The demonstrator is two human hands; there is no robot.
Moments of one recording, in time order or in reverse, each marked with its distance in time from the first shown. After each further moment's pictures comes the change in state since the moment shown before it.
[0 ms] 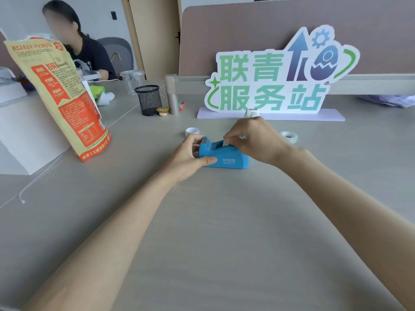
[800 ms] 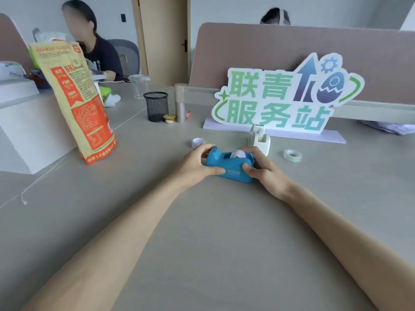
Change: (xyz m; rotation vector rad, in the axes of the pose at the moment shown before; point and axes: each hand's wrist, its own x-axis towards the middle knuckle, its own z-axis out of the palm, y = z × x) left_hand 0.005 0.010 -0.002 0.055 -0.029 -0.048; right_hand -0.031 0.015 0.032 0.747 -0.115 0.402
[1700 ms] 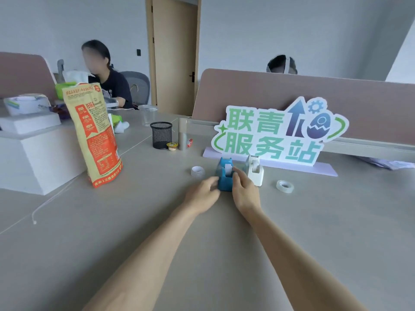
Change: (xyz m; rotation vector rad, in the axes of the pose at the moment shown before) left_hand 0.015 -0.003 0.029 0.208 0.003 -0.127; right_hand 0.025 -0.027 0.038 -0.047 0.455 0.197
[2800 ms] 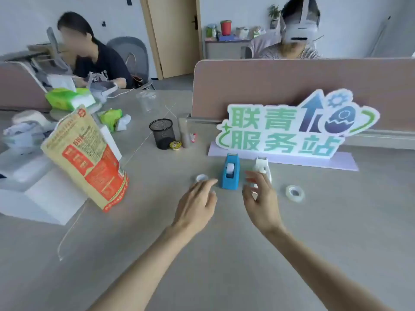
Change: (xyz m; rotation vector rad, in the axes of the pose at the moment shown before) left_hand -0.006 0.050 -0.050 0.358 0.160 0.065; right_hand 0.032 -0.024 -0.036 -0.027 0.019 -0.301
